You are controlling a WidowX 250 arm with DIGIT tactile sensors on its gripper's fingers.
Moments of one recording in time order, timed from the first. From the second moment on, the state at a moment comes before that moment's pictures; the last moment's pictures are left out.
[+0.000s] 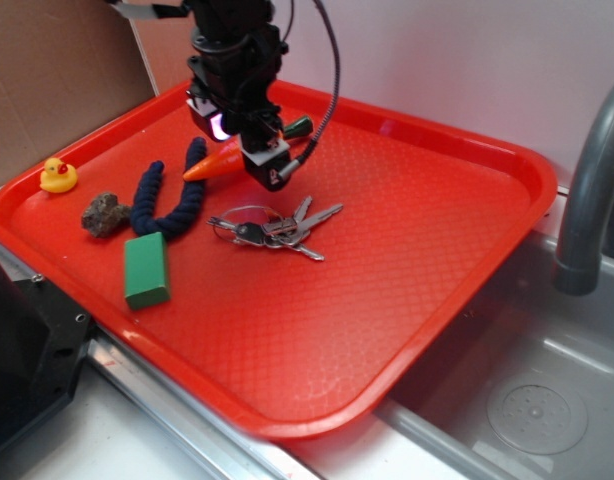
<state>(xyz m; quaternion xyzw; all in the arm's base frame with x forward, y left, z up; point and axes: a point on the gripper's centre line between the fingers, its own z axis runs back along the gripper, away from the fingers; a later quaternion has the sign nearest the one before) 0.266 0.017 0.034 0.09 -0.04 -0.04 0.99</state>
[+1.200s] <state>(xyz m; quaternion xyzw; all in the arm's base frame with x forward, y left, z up) 0.250 0.060 0.069 0.01 0.01 0.03 1.00</state>
